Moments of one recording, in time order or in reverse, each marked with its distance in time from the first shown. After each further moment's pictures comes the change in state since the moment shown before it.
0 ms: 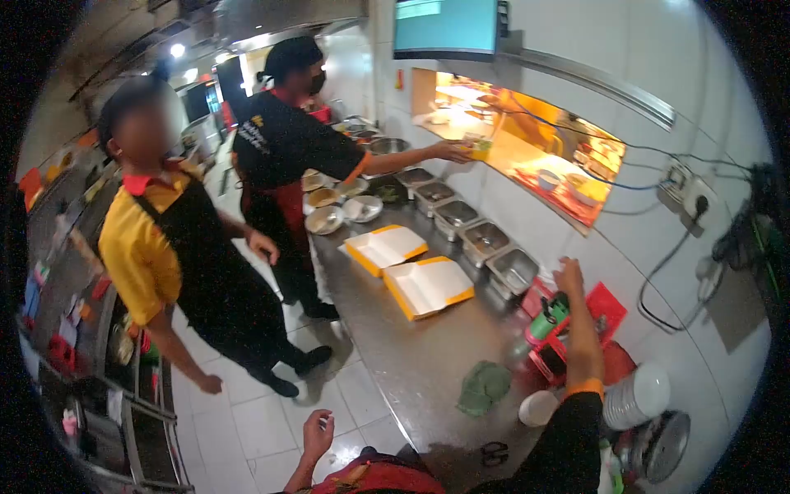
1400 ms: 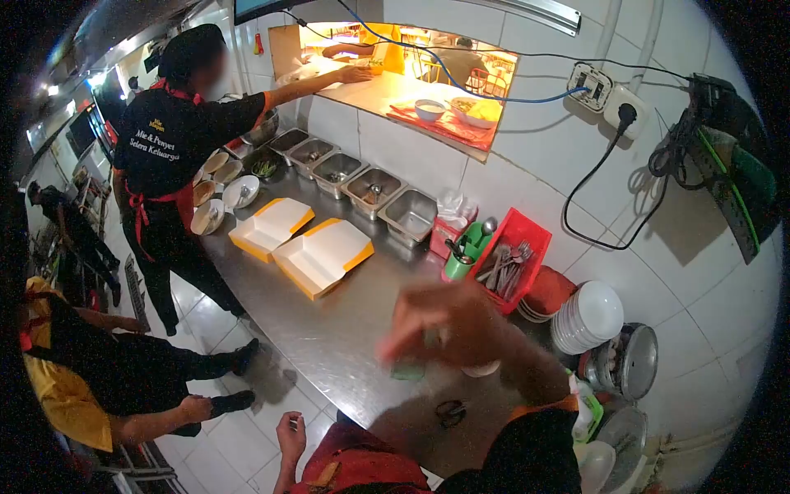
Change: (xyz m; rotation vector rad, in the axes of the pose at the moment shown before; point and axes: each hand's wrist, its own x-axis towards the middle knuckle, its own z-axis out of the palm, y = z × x) left_hand 0.013 0.010 0.051 -0.007 -0.228 -0.016; right_hand -0.170 -0.236 -0.230 0.808 -0.320 -0.802
